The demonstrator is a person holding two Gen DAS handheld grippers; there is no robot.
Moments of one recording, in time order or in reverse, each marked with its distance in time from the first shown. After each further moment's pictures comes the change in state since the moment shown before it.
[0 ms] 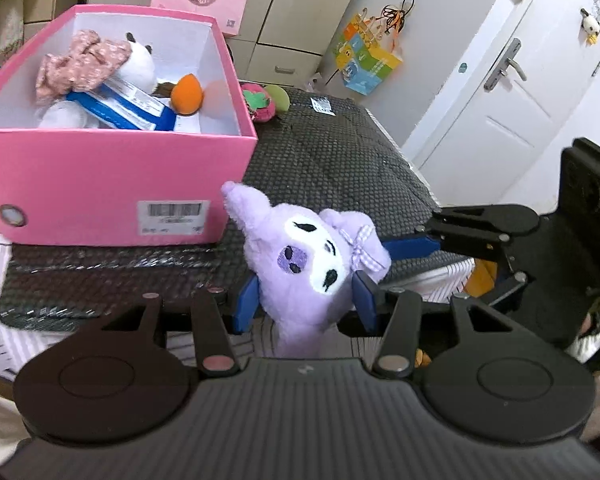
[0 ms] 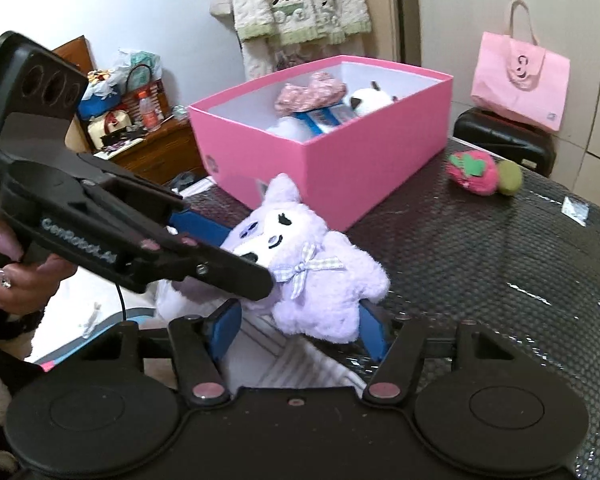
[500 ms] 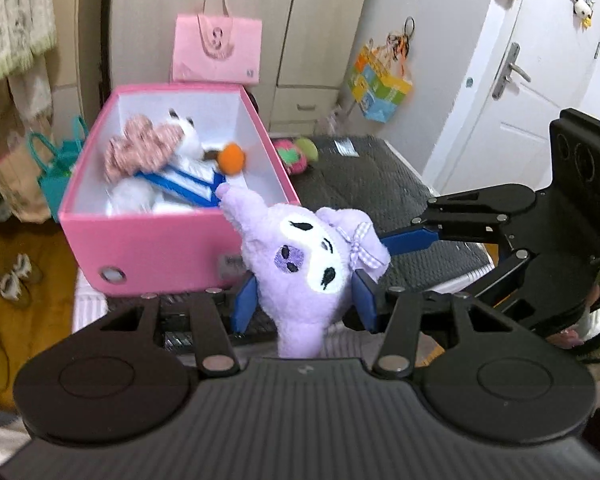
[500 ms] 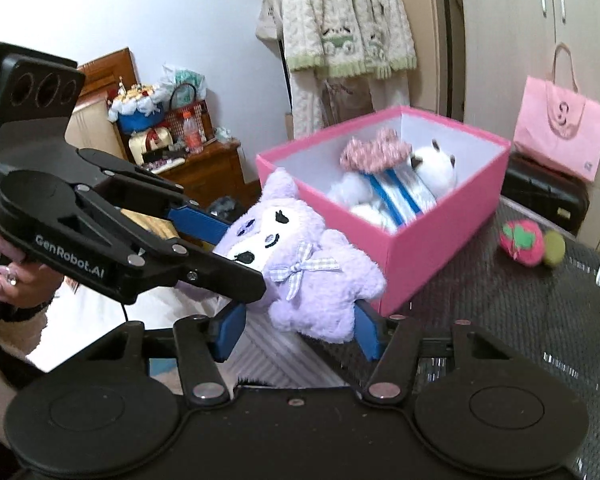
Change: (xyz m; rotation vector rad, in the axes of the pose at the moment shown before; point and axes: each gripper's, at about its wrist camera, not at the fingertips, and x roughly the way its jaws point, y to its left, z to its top) left arm -0.075 -0.006 0.016 0.124 -0.101 0.126; right arm -0.013 0.038 0.045 -0.078 -0.095 0.070
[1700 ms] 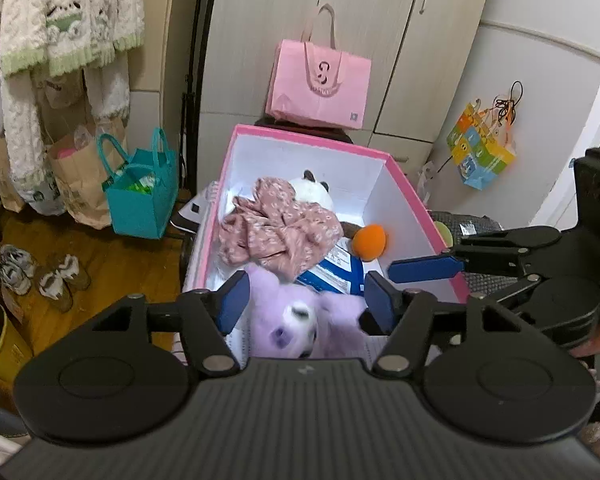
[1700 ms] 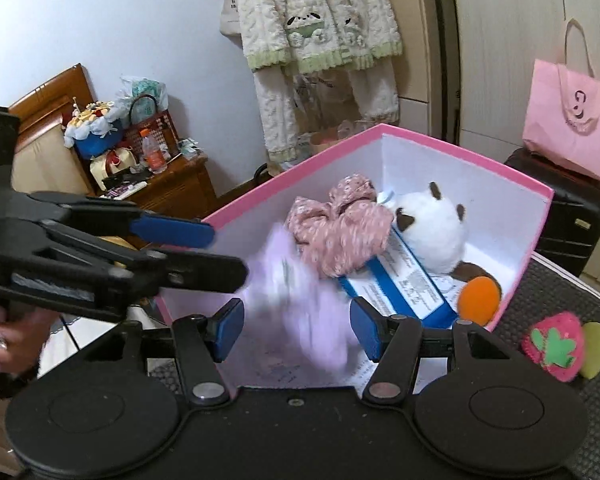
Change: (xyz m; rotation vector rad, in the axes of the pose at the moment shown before) left arm 0.049 0.120 0.062 -0.162 -0.105 0.189; right arm 0.126 -0.068 0.093 0.085 0.051 -0.006
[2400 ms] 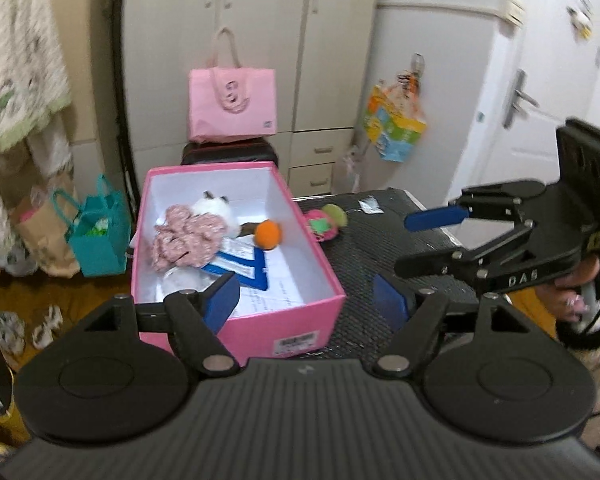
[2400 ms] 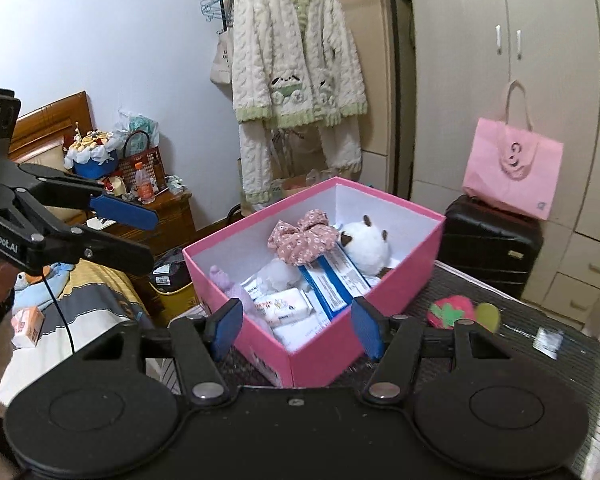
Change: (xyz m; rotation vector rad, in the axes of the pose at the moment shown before) left arm -0.105 -0.090 -0.008 0.247 0.008 -0.147; right arm -0.157 0.020 -0.050 -0.053 -0.155 -0.129
